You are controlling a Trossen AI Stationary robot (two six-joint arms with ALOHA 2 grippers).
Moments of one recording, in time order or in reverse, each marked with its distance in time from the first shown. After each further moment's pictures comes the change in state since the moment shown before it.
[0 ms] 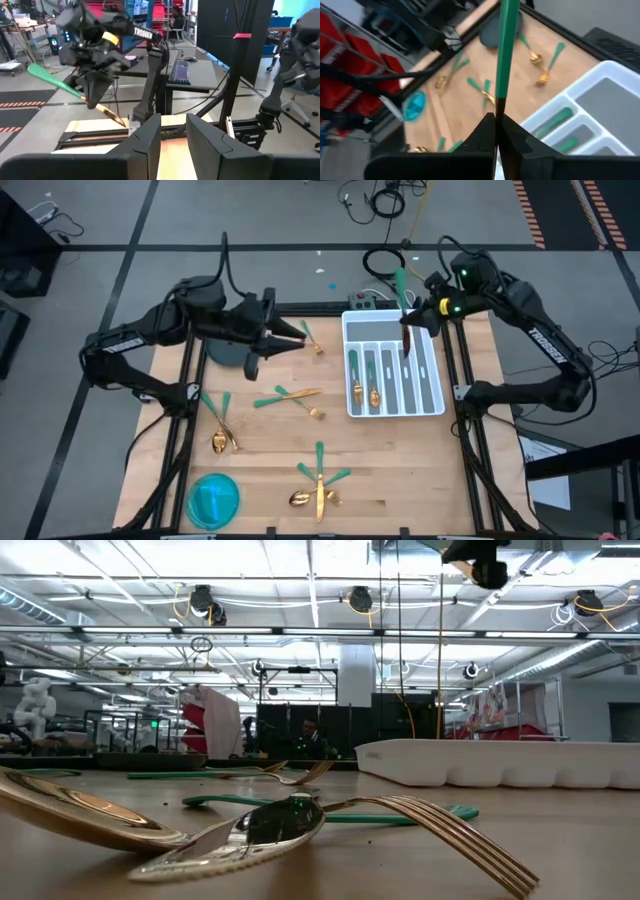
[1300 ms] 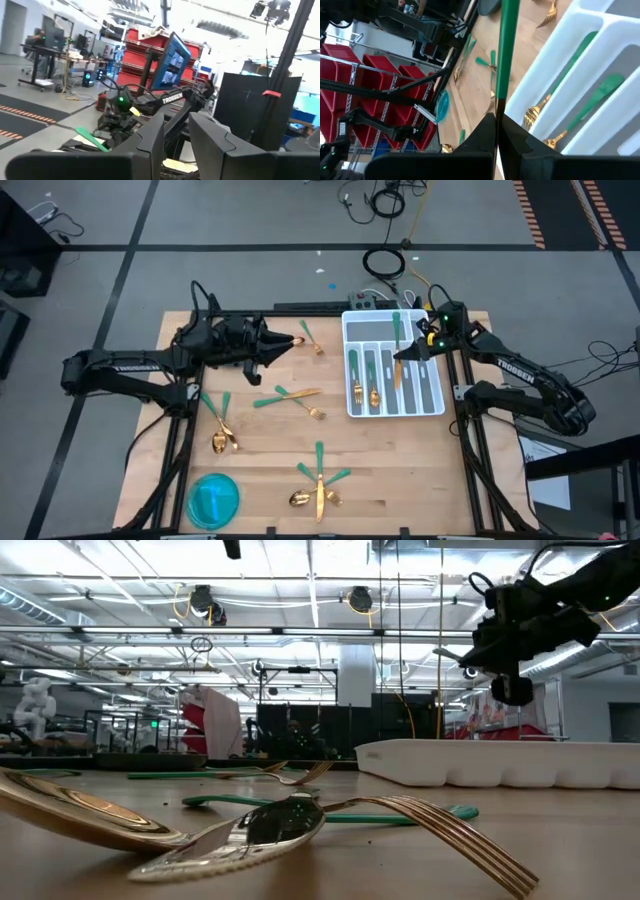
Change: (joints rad) left arm 0.027 -0.275 -0.853 0.930 -0.184 -0.327; right arm -0.199 -0.178 -0.928 0.758 -0.353 0.296
